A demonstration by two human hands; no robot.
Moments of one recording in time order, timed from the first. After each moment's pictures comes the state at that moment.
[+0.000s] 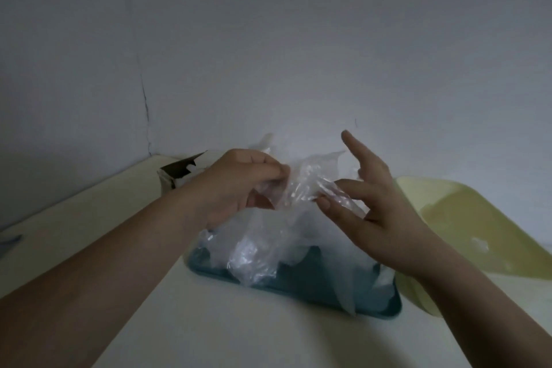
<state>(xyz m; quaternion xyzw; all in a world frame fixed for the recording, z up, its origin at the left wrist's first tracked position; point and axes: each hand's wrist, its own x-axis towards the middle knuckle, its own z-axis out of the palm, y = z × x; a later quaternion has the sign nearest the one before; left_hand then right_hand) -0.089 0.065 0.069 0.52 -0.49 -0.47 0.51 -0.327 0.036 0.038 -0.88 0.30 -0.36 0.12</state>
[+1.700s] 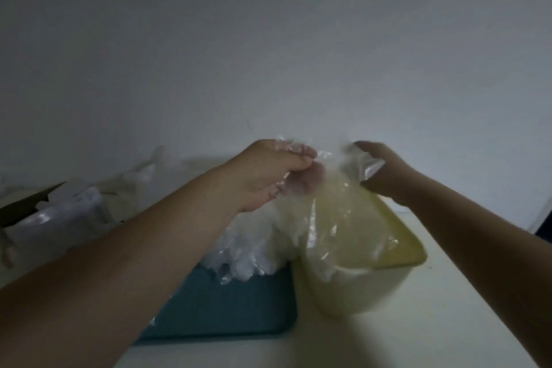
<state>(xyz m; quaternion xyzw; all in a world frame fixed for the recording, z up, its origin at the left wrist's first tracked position) -0.286 -0.046 0.084 0.42 -0.56 -0.56 0.43 -0.508 -0.072 0.081 -0.70 0.63 -0.30 0.16</state>
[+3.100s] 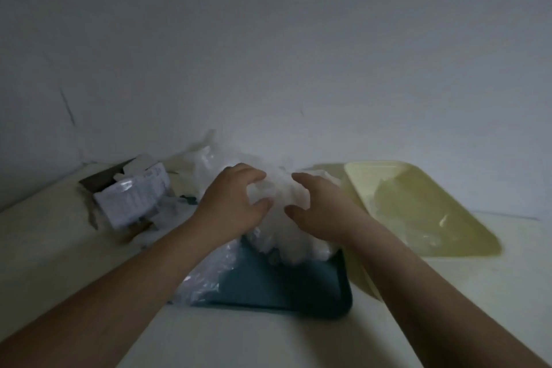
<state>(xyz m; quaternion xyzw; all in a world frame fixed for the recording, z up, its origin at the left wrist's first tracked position) -0.154 -0.017 -0.006 0.61 -0.71 -0.09 0.34 -0.347 -0.021 0.022 -0.80 0.55 -0.16 0.18</state>
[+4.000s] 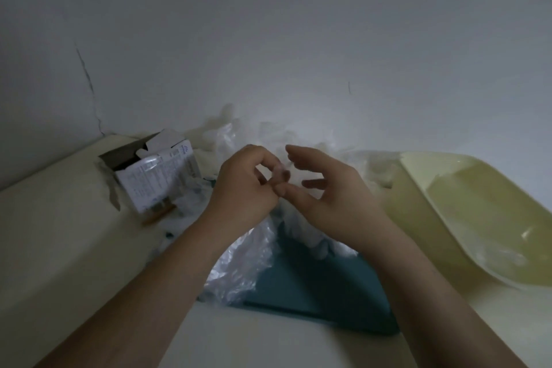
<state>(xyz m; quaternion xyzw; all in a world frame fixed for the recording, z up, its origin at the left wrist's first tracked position) -0.117 -0.027 -0.025 0.58 -0.62 -0.17 0.51 -0.287 -0.034 -0.002 -0.80 0.41 -0.36 0.24</state>
